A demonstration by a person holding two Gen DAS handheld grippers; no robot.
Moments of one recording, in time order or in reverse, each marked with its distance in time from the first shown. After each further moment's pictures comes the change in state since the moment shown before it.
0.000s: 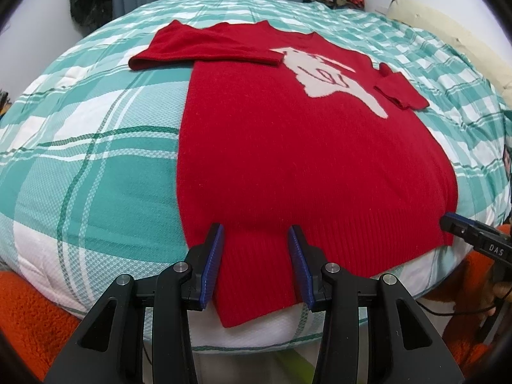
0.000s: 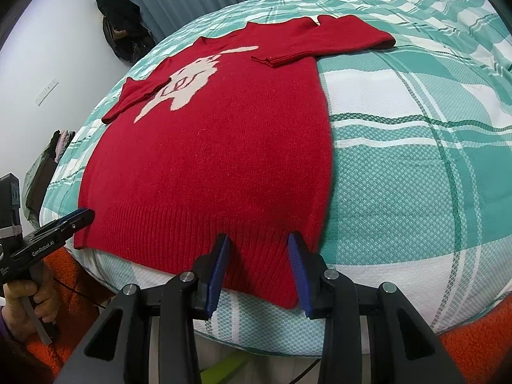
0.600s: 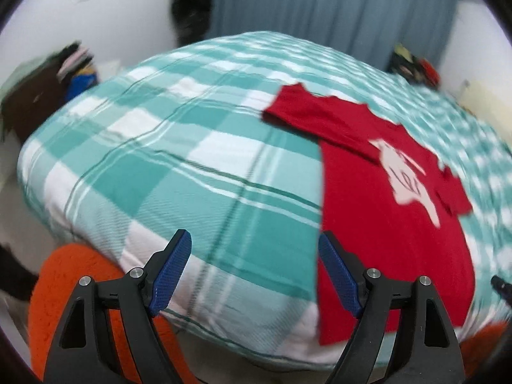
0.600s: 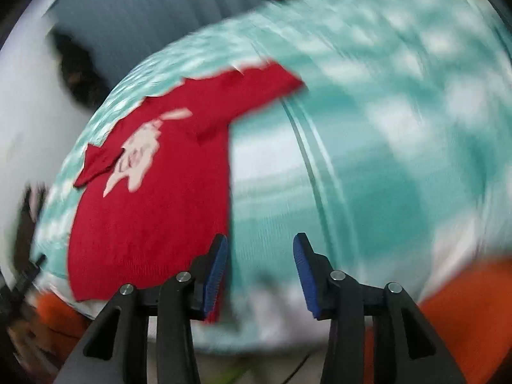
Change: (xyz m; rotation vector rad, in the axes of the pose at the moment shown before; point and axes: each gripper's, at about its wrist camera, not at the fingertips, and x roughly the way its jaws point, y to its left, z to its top) left arm -0.067 0.082 0.003 -0.360 -0.196 0.217; right arm -0.075 -0.034 0.051 0.067 -0.123 -0.182
